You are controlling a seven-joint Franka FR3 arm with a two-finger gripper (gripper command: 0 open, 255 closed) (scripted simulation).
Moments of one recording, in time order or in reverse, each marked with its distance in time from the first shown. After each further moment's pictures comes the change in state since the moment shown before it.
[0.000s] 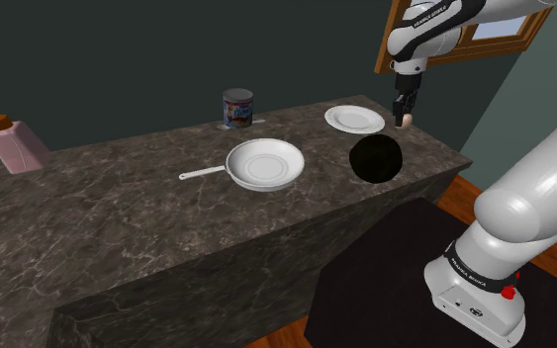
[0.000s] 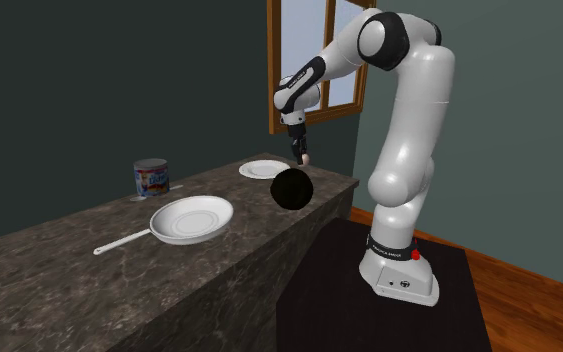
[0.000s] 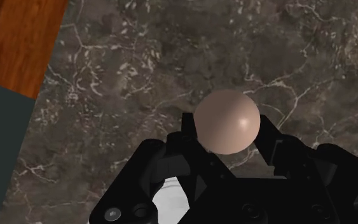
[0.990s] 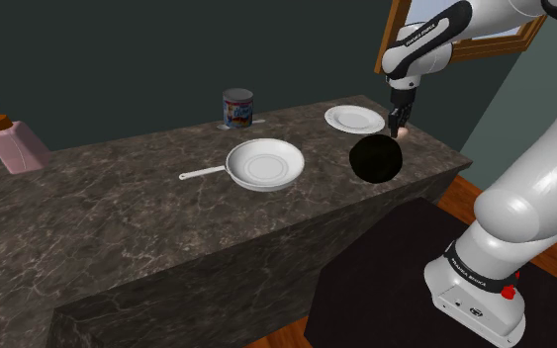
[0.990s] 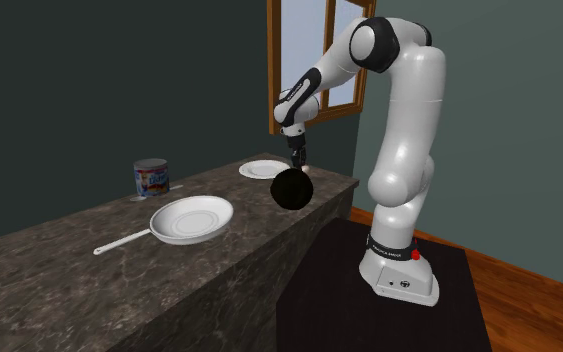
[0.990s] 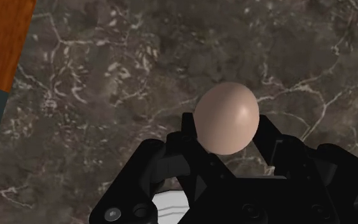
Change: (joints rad) arm -0.003 0.064 -0.002 -0.056 0.010 0.120 0.002
